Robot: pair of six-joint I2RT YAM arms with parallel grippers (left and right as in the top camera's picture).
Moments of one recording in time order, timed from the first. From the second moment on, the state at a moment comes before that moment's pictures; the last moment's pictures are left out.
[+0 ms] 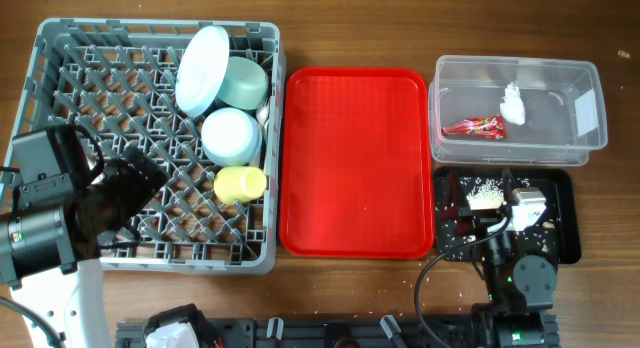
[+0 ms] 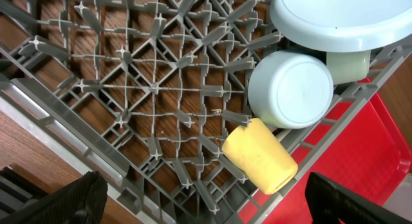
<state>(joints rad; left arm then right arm) 0.28 1.04 1.25 -1.33 0.07 -0.57 0.04 0.01 0.01 0.00 -0.05 0.20</state>
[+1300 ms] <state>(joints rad) 0.08 0.20 0.66 -0.63 0.08 -0.58 0.04 0.01 0.01 0.00 -0.05 0.20</state>
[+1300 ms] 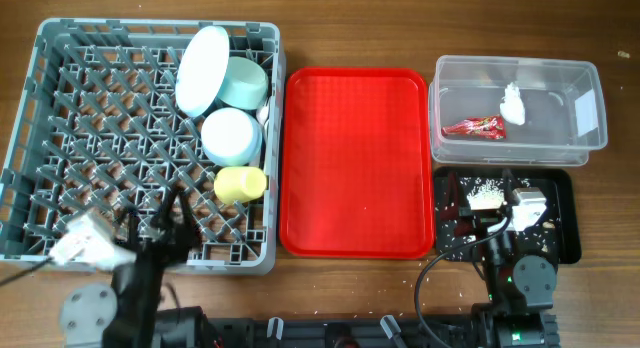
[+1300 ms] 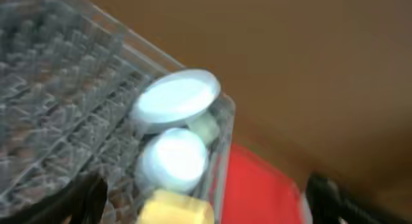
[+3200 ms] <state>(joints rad) -0.01 0.01 0.01 -0.07 0.00 0.01 0.04 0.01 0.01 0.00 -0.05 0.20</state>
